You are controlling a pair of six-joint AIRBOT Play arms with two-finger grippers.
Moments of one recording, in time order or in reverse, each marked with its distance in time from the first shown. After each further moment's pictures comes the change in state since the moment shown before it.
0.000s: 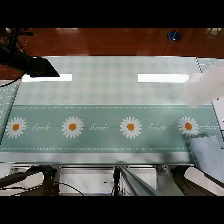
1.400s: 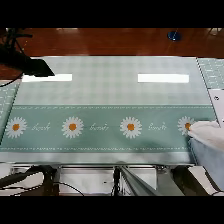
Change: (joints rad) left arm 0.012 0.000 0.000 0.120 0.063 0.092; right arm -0.692 0.266 -0.666 -0.528 0.011 -0.240
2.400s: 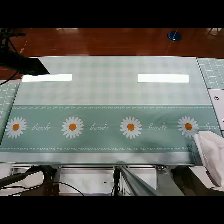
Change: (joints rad) left arm 0.048 0.000 0.000 0.008 0.025 -0.002; right arm -0.123 0.004 -0.500 -0.573 -0.124 -0.038
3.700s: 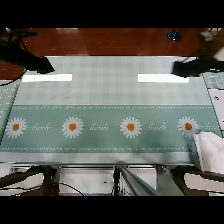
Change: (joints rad) left arm -0.134 -0.017 0.000 0.140 0.109 -0.003; right arm 1.478 -0.523 0.612 0.771 -0.620 -0.104
